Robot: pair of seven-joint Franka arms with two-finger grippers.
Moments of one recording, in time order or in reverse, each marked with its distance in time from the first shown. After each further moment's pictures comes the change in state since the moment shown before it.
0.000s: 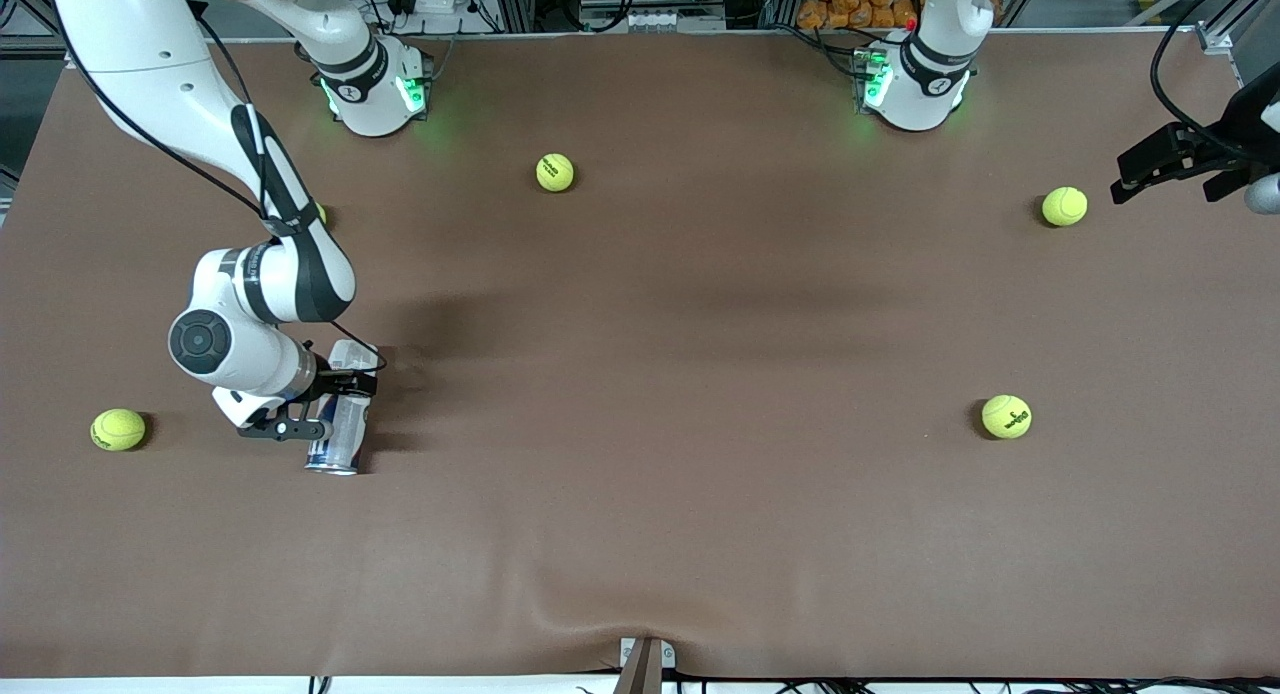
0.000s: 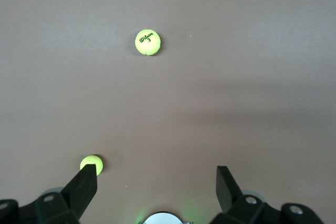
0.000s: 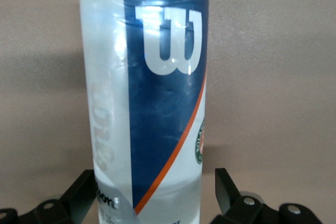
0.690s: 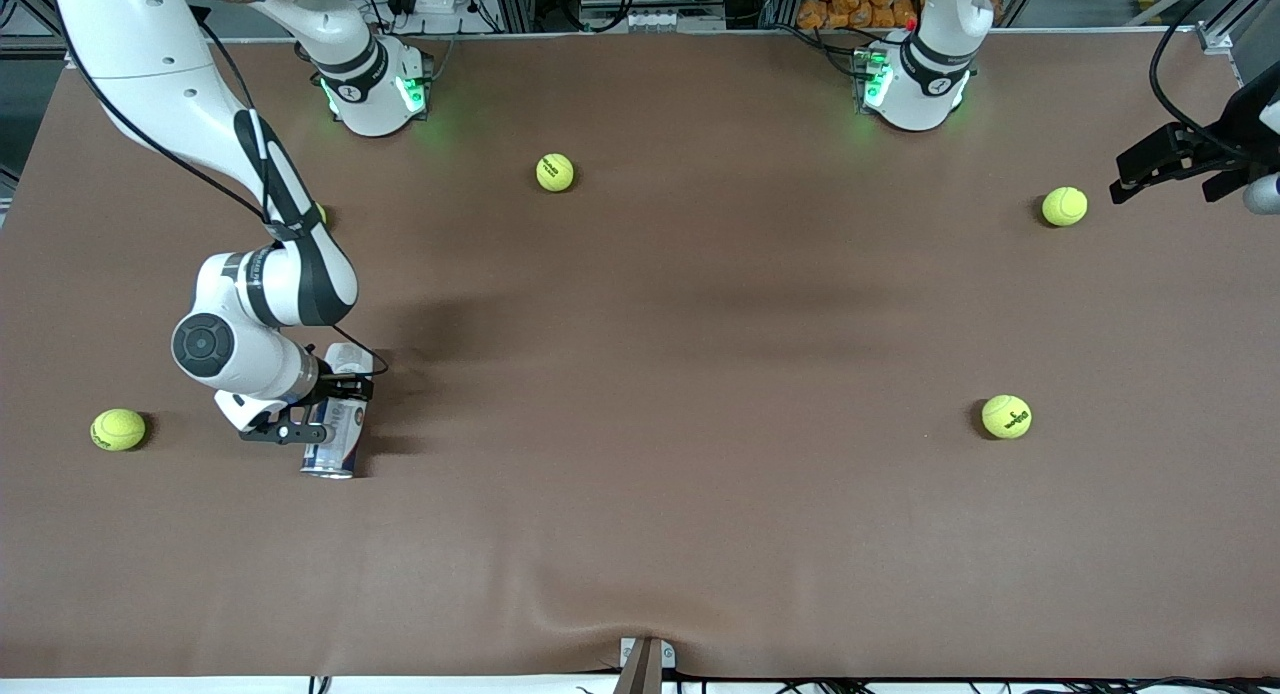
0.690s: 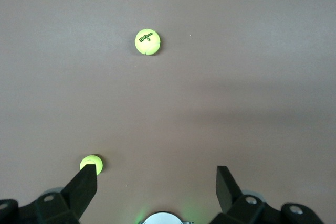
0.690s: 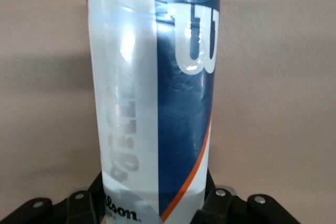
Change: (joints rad) left arm -0.001 0.000 0.000 -0.001 0.000 -0.001 0.000; right arm 0.018 0.009 0.002 0.048 -0.001 -0.028 0.001
